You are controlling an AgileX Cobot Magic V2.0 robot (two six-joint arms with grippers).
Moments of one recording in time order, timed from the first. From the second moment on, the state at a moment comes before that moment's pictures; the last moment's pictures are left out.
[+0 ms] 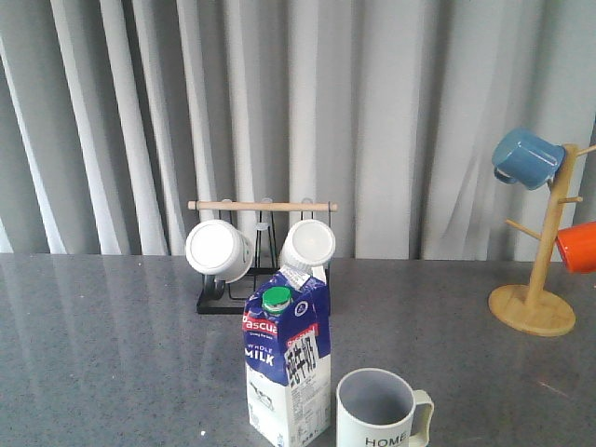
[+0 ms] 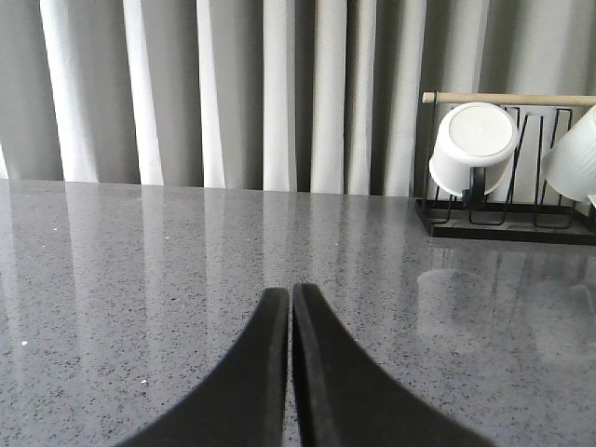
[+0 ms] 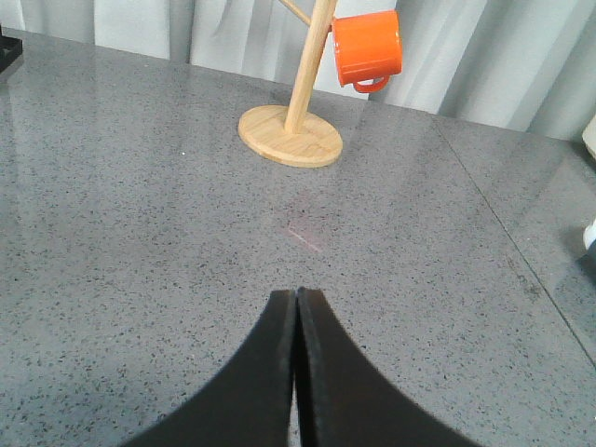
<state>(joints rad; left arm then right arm) 0.11 -0.01 0.02 -0.02 0.04 -0.04 0.53 0.52 -0.40 -1.18 0.77 1.08</state>
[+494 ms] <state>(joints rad) 0.11 -0.01 0.02 -0.02 0.04 -0.04 0.53 0.47 -0.40 -0.88 0.79 0.88</state>
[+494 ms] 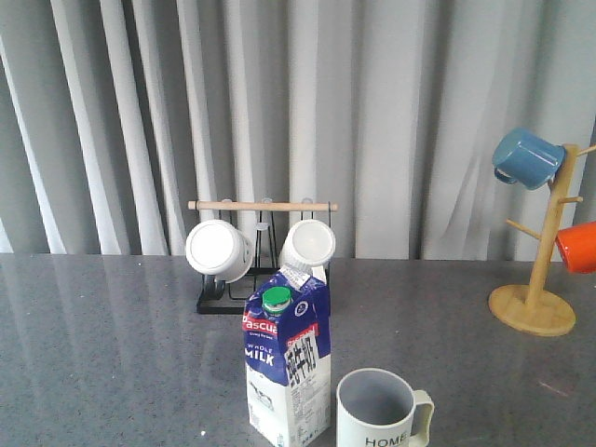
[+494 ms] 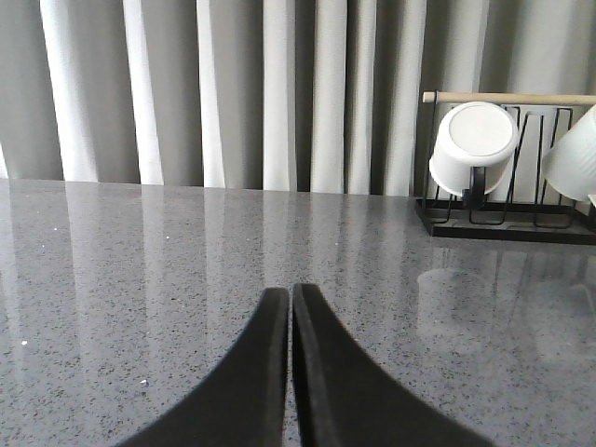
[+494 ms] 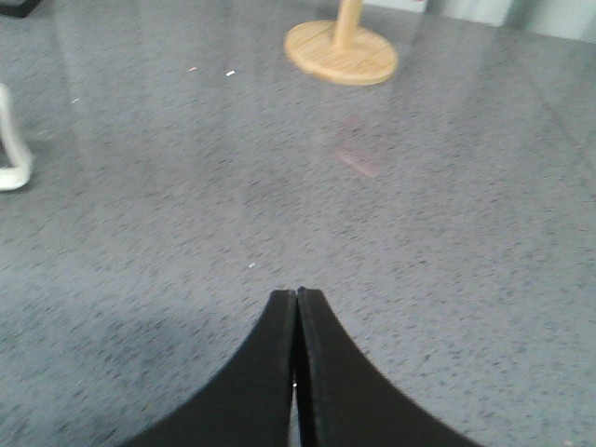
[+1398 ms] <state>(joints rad) 0.11 -0.01 0.02 -0.02 0.04 -0.04 0.07 0.00 0.02 -0.10 -0.13 0.10</state>
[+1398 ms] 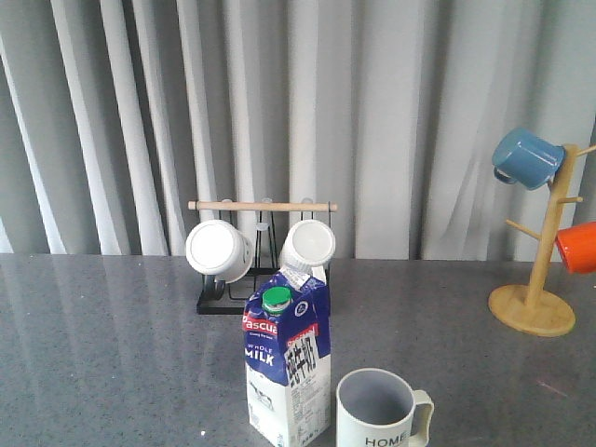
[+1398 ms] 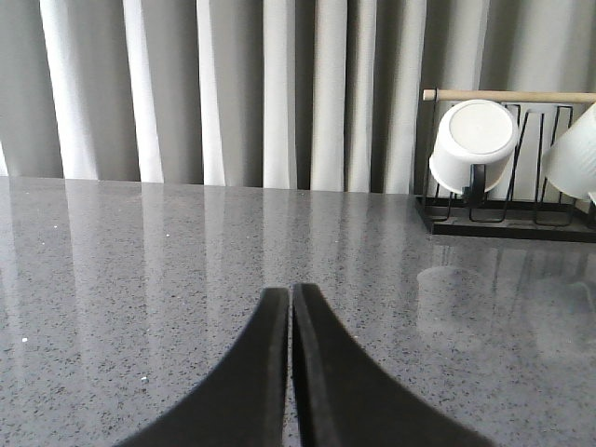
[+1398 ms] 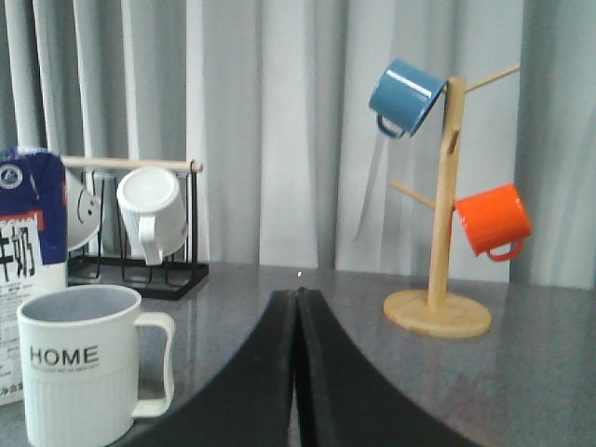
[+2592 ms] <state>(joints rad) 0.11 -0.01 0.02 -0.02 0.05 -0.04 -0.11 -0.01 0.03 -0.06 -0.01 -0.07</state>
